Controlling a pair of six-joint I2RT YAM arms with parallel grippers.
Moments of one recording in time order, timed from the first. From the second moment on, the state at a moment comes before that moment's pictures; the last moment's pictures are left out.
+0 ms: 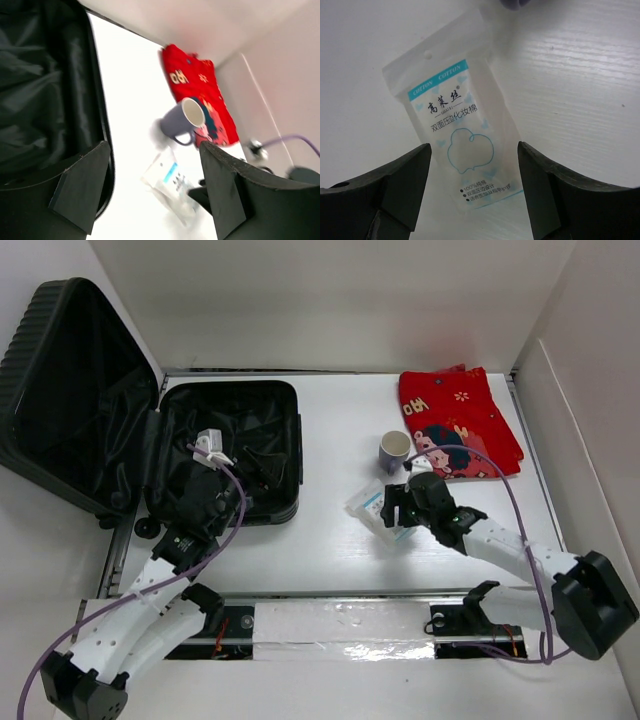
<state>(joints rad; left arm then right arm) -0.53 0.68 0.61 -0.01 -0.18 -0.71 0.60 1.13 0.54 -0.10 0.14 0.39</state>
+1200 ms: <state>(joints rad) -0.53 0.35 0.77 -0.14 -0.16 -0.59 0.98 1.84 1.50 0.14 -0.04 0.42</state>
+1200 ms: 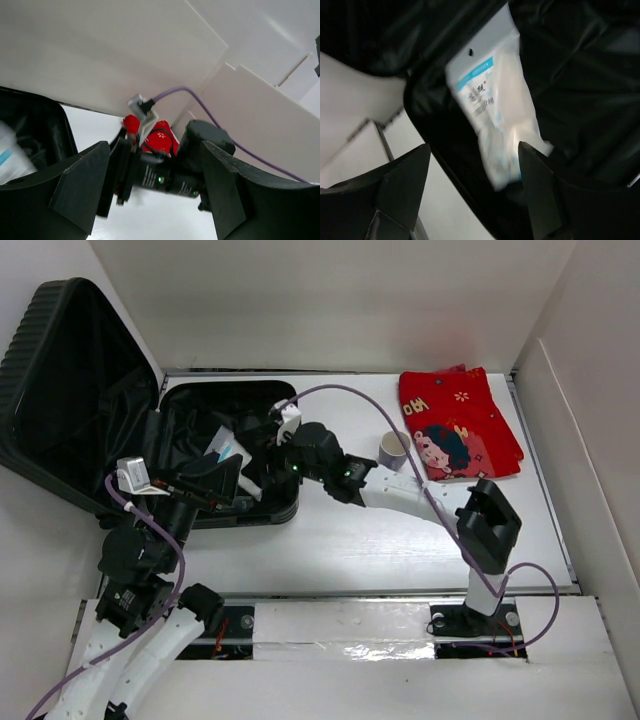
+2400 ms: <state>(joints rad) -0.53 0.42 0.77 -0.26 -0.15 -0.41 0.33 1.48 0.91 -0.01 0.24 0.35</state>
